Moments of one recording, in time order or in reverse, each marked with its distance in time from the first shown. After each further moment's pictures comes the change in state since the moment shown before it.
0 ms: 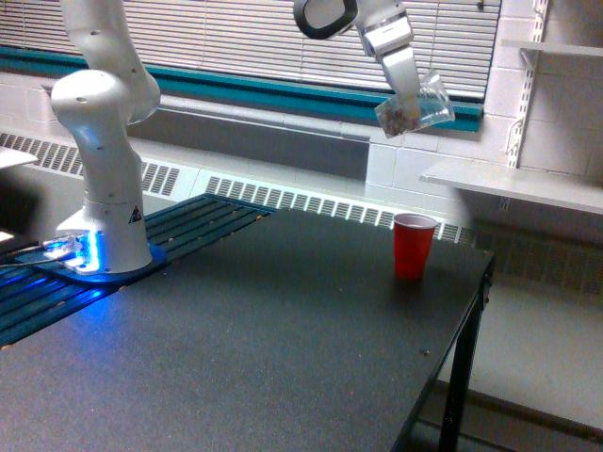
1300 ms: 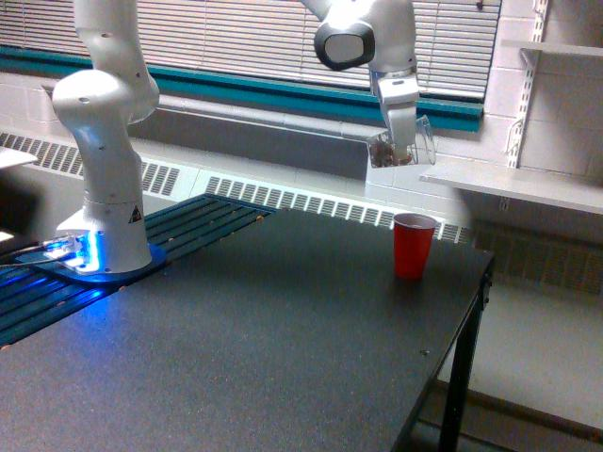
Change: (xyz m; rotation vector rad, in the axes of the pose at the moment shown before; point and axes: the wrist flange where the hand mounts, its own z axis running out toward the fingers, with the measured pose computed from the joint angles) arm -0.047 -0.029 0.077 -0.039 -0.281 -0.007
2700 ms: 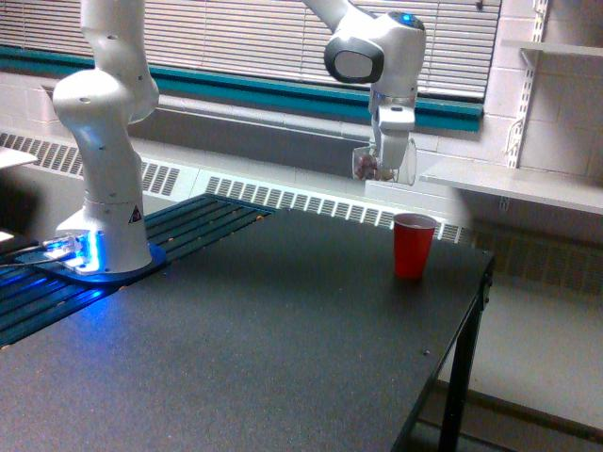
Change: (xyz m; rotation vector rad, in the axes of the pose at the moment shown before) arm -0.015 -0.004 0.044 -0.076 -0.220 0.020
